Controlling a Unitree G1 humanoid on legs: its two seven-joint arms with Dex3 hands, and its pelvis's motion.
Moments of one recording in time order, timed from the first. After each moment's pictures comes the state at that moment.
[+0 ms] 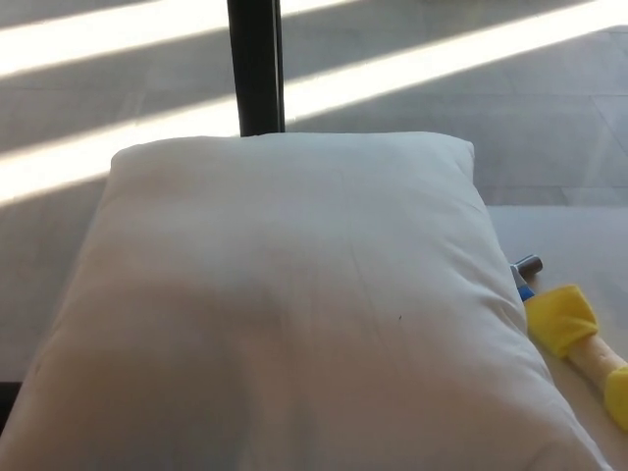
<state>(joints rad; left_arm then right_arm) 0.07 0.65 0.67 1.27 -0.30 -0.05 -0.24 -0.26 -0.73 -0.27 0.37 0.17 0.09 -0.04</state>
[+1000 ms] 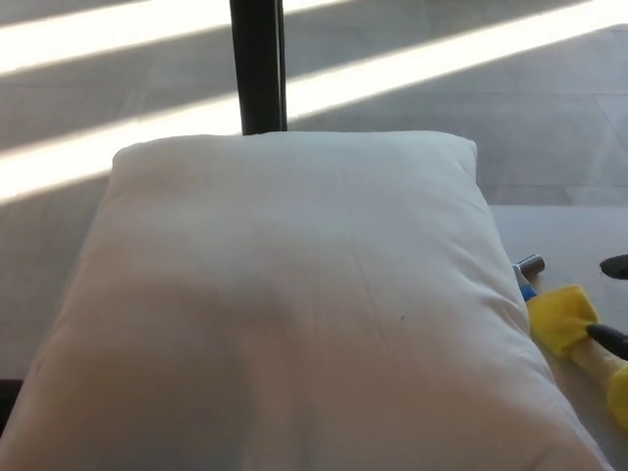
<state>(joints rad) 0.09 0.65 0.64 1.27 -0.30 -0.05 -0.25 -0.46 -0.71 0.33 0.50 -0.26 0.17 -0.04</state>
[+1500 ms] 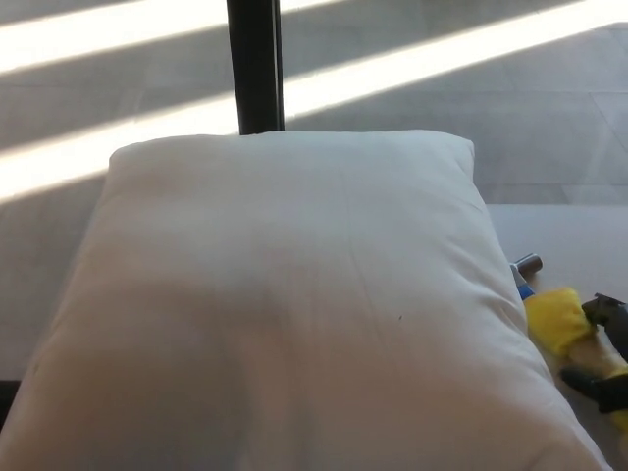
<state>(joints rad) 0.10 0.65 0.62 1.27 -0.30 -0.06 -0.27 -0.53 -0.58 0.44 0.69 -0.44 0.24 -0.09</state>
